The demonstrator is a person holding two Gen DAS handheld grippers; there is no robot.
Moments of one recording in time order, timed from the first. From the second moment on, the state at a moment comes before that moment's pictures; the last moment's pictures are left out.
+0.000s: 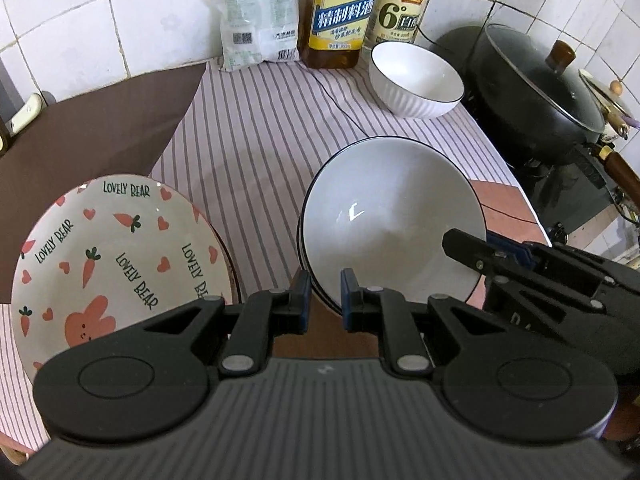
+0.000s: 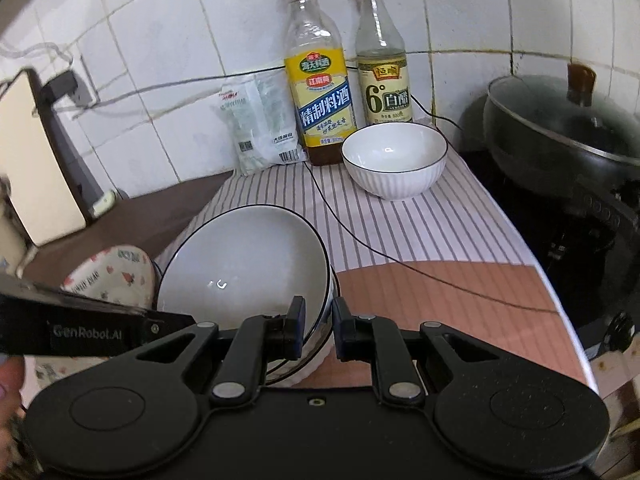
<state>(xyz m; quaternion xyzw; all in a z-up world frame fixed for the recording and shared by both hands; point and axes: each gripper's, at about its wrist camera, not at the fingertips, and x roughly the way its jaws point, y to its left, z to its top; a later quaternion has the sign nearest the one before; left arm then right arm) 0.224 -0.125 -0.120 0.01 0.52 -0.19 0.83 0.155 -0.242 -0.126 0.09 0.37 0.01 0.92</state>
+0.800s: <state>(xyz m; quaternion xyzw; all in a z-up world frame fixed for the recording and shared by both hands) 0.236 -0.105 -0.090 -0.03 0.52 -0.24 0.82 0.127 -0.262 -0.095 -0.01 0.28 0.06 0.96</state>
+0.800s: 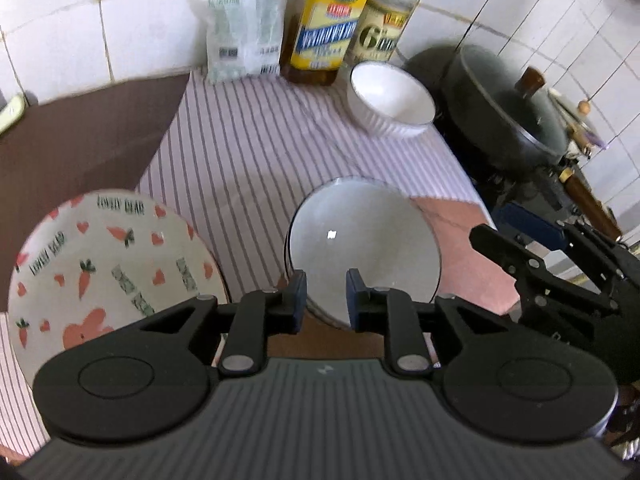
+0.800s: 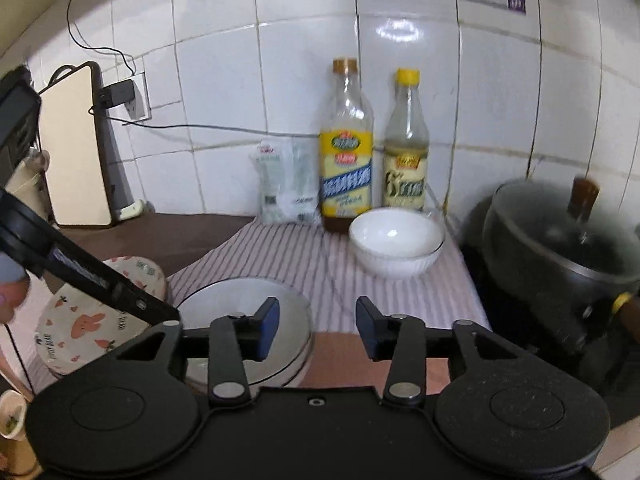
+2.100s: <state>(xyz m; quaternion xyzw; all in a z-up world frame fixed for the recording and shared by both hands) 0.431 -0.226 -0.163 -0.02 0.47 -0.31 0.83 0.292 -0.315 -0.203 0.00 0.31 0.00 0.95</state>
